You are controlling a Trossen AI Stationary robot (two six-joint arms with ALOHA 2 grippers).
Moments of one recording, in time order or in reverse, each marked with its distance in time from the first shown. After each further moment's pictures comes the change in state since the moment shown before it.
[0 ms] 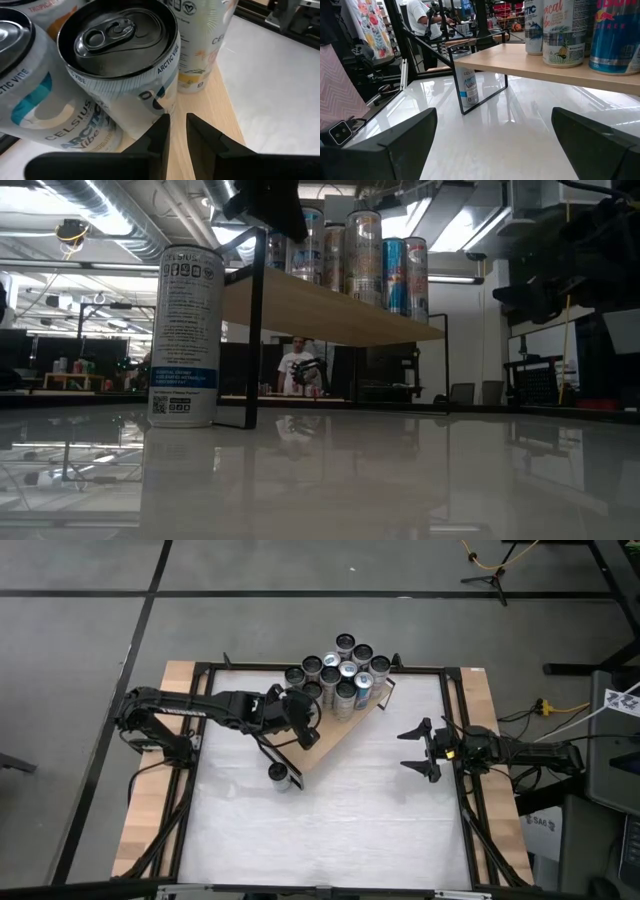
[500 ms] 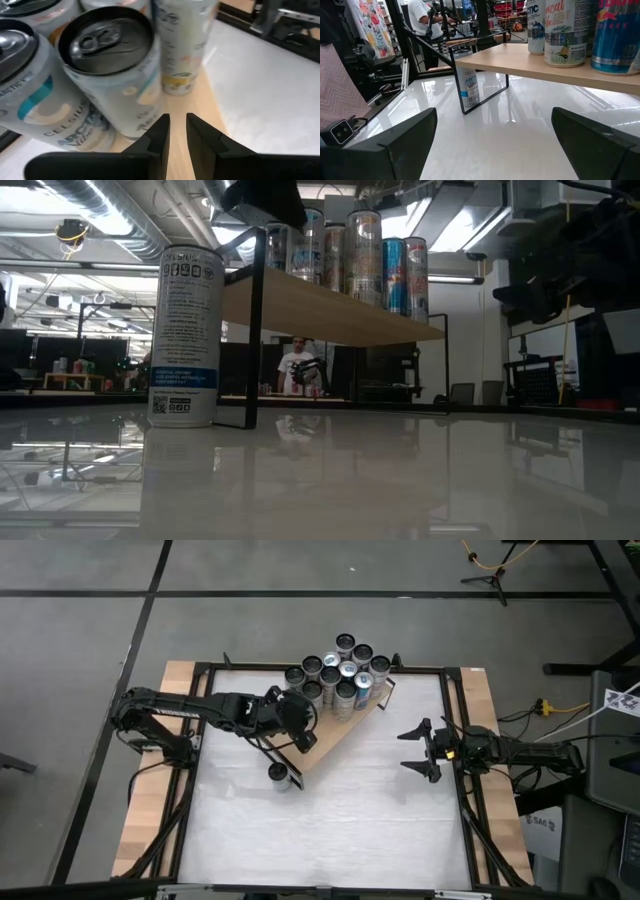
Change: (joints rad) left arm -0.029 -0.026 0.000 0.008 0.002 -0.005; right arm 0.000 0.000 0.000 -0.002 -0.005 0.000
